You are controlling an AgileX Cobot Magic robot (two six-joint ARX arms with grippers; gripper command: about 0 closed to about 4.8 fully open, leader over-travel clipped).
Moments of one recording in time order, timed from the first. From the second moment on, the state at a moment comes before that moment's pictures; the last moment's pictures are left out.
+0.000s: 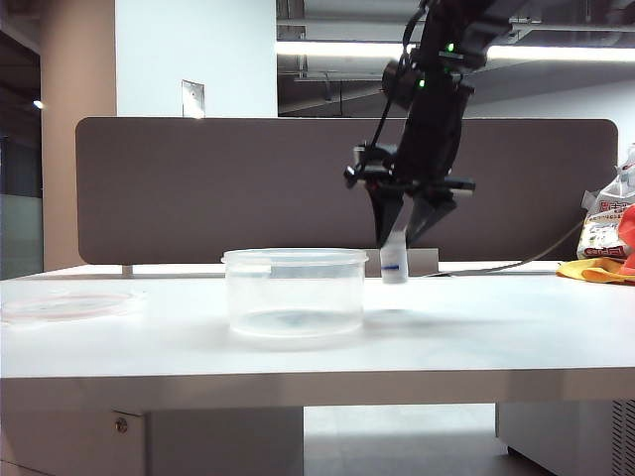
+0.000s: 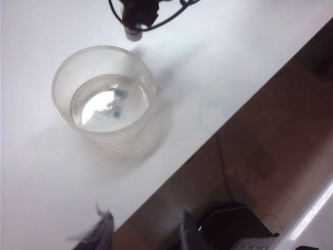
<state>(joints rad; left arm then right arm) -0.58 1.18 1.50 -1.06 0.17 0.01 0.37 2.26 2.11 -0.87 -0.07 0.00</state>
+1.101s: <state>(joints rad) -0.58 1.18 1.50 -1.00 0.00 0.08 0.36 2.25 2.11 -0.89 -0.04 0.03</state>
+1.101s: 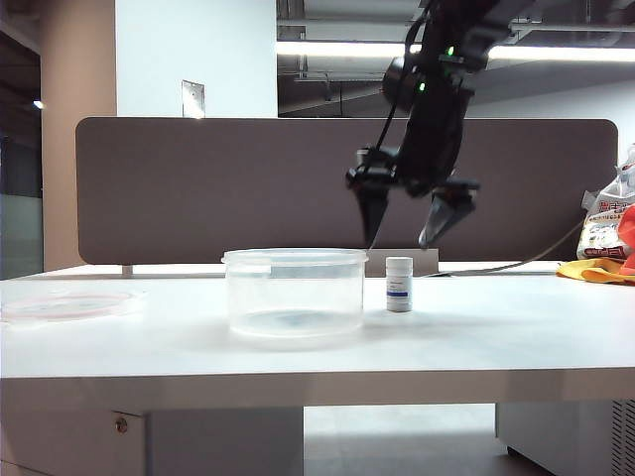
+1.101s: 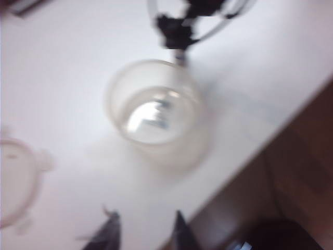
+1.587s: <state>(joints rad) -0.32 1.17 1.38 -0.70 -0.05 0.10 0.33 1.99 2.11 -1.05 -0.02 -0.03</state>
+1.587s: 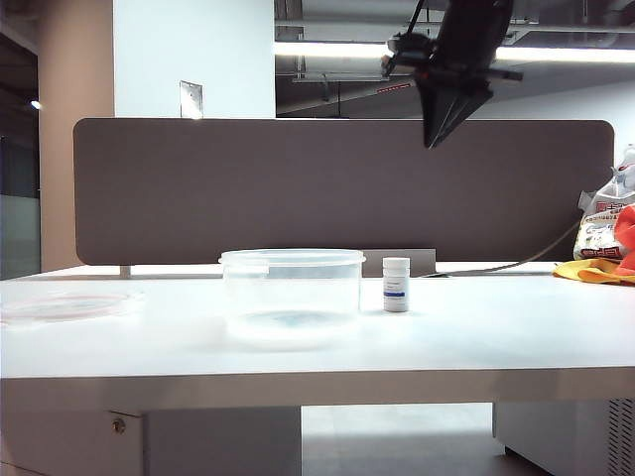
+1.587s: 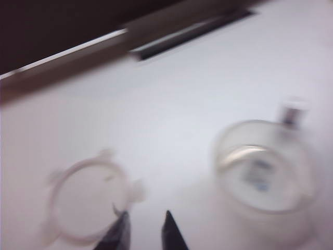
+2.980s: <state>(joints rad) -0.04 0.67 0.66 -0.47 0.24 0.00 0.33 0.89 1.39 -0.96 0.03 0.10</state>
